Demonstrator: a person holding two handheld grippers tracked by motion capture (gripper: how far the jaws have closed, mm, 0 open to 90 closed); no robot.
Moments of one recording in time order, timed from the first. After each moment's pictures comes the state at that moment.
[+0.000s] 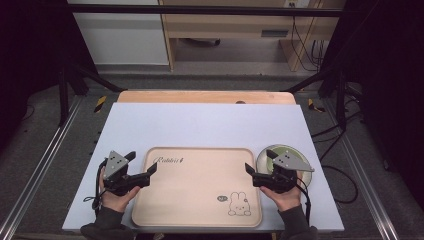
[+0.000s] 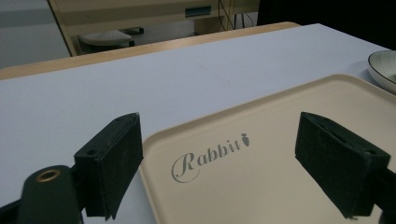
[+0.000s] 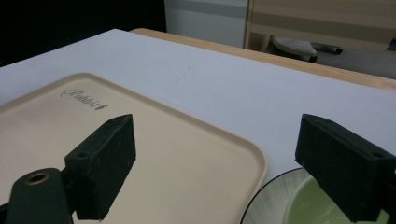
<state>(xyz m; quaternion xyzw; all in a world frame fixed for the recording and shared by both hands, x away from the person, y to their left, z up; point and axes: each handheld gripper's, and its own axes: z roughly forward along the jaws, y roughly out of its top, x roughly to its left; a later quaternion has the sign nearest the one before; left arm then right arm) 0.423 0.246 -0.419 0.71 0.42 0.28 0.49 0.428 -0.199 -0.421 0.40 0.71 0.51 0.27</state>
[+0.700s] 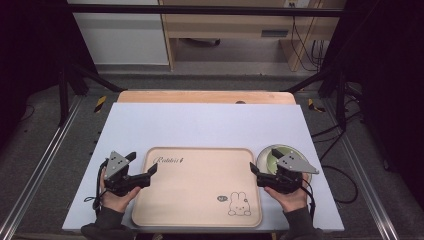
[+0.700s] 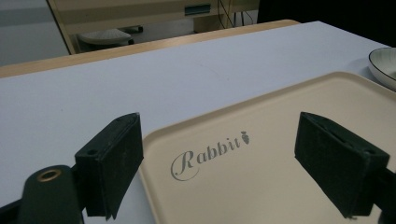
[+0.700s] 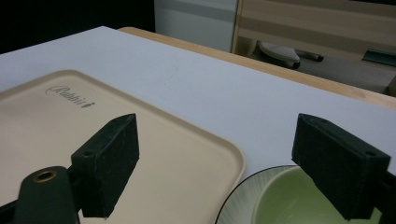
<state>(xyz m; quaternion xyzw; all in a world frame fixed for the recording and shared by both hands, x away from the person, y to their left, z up) 0.422 0.246 -0.421 0.71 0.42 0.28 0.48 0.420 -0.206 -0.411 0.39 0.72 0.49 0.30</state>
